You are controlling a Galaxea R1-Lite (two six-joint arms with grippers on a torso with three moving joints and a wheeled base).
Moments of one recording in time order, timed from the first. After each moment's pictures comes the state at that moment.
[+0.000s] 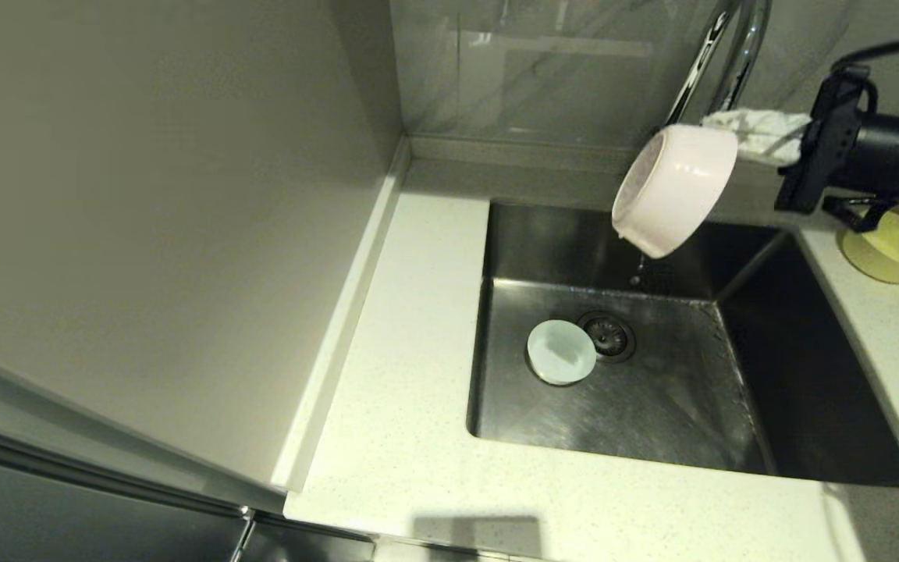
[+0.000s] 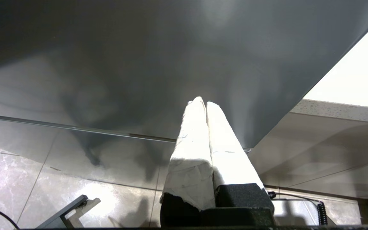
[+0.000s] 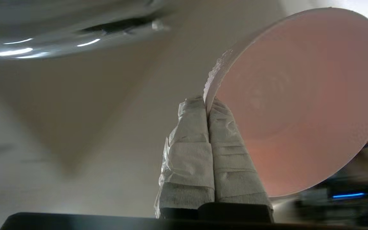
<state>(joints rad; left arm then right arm) 0.00 0.00 0.00 0.00 0.02 -0.02 -0.04 1.71 -1.41 -0.49 1.06 2.00</state>
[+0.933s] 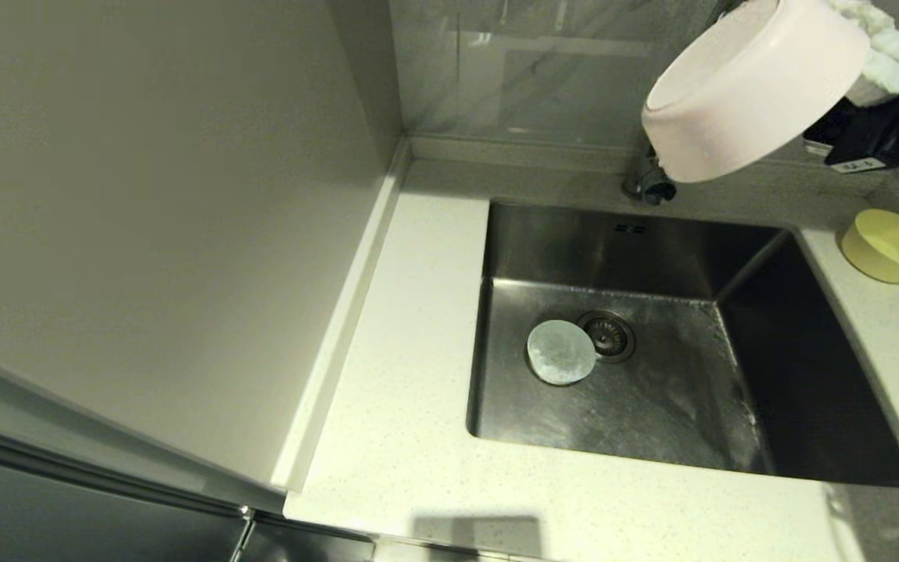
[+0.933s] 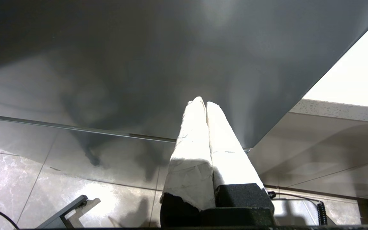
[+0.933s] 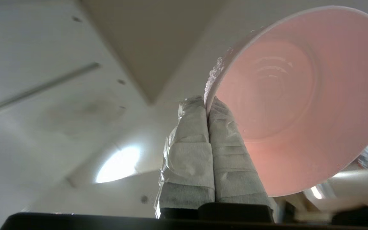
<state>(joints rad) 0.00 0.00 0.00 0.00 0.02 -0.02 -0.02 1.68 -1.13 -1.50 1.01 2.74</state>
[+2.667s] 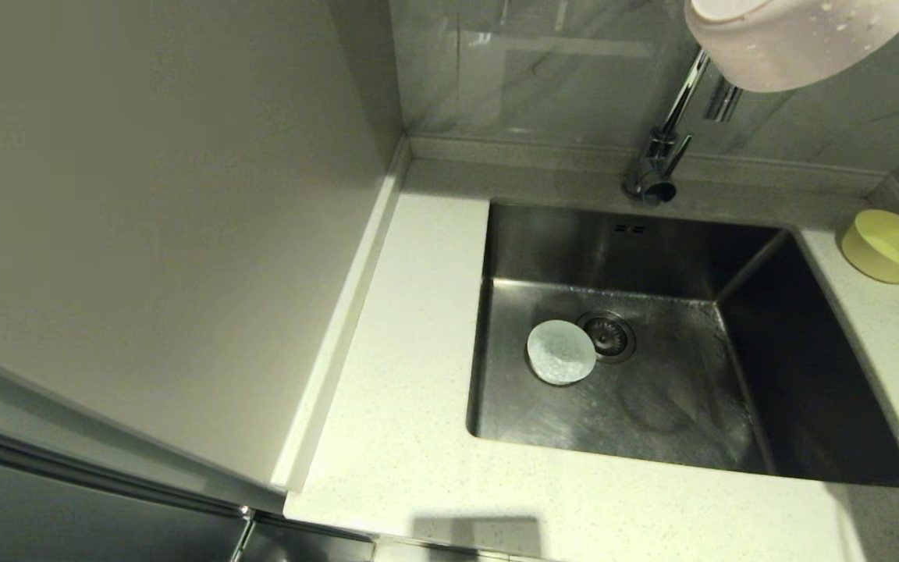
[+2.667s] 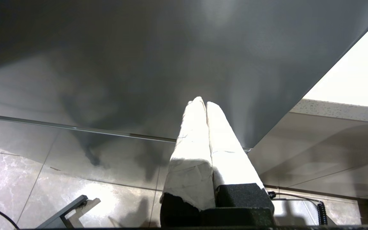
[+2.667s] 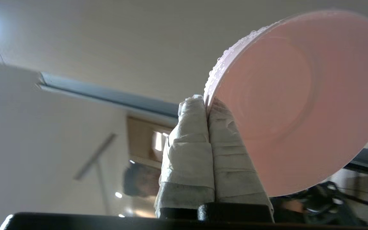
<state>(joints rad) 0.00 0.00 0.00 0.00 0.02 -0.02 -0.03 1.69 -1.55 -1.39 1.25 2.28</state>
